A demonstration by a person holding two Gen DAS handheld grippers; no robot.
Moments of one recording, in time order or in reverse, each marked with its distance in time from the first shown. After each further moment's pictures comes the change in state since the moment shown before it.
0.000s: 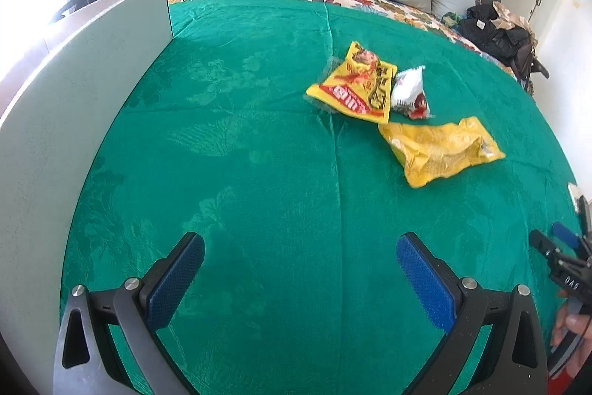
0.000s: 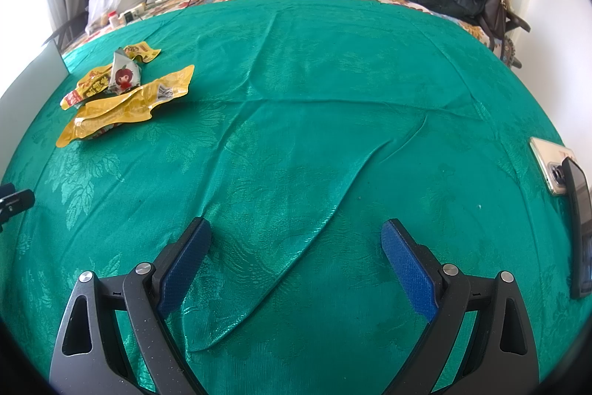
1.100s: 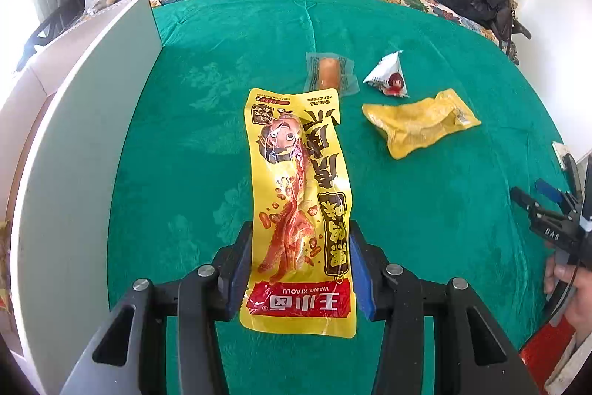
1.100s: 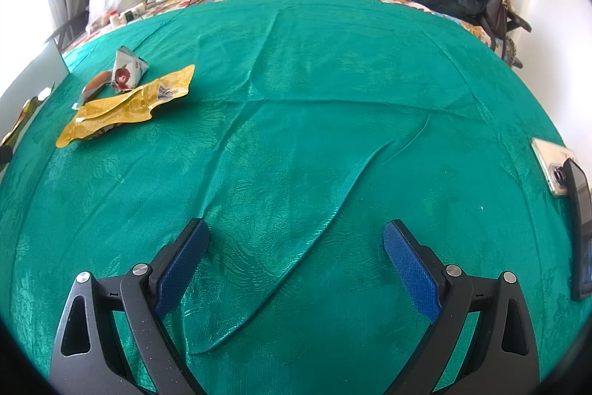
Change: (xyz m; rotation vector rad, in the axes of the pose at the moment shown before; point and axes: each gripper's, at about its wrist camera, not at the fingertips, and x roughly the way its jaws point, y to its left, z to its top) left arm -0.037 0.003 -0.013 0.157 0.122 0.004; right arm 0.000 0.001 -0.002 -0.003 0.001 0.003
